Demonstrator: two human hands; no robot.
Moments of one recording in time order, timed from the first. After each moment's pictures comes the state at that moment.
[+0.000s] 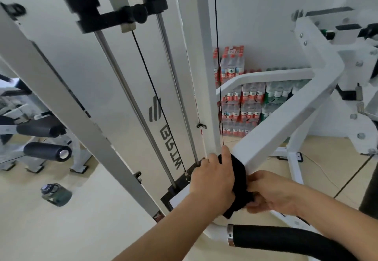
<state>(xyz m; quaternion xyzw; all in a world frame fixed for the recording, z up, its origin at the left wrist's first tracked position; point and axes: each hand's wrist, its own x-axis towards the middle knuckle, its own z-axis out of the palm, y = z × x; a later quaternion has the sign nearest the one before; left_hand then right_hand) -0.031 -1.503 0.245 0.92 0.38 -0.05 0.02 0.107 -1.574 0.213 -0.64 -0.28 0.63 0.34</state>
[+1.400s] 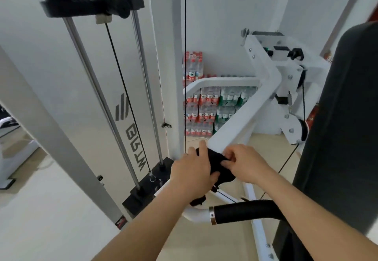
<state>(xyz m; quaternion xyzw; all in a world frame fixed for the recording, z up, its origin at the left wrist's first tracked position) -0.045 -1.486 0.245 0.95 0.31 0.00 0.07 0.079 -1.578 0.267 -0.87 -0.43 0.17 0.16</state>
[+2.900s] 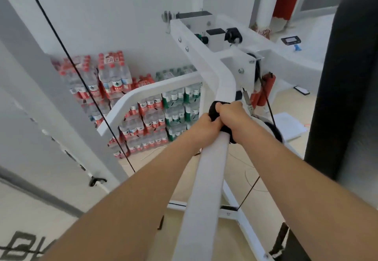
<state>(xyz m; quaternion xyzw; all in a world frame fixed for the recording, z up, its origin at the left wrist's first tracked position) 0.301 -1.378 0.241 0.80 0.14 -0.05 0.58 0.365 -1.453 0.253 -0.78 0.08 0.20 0.59</state>
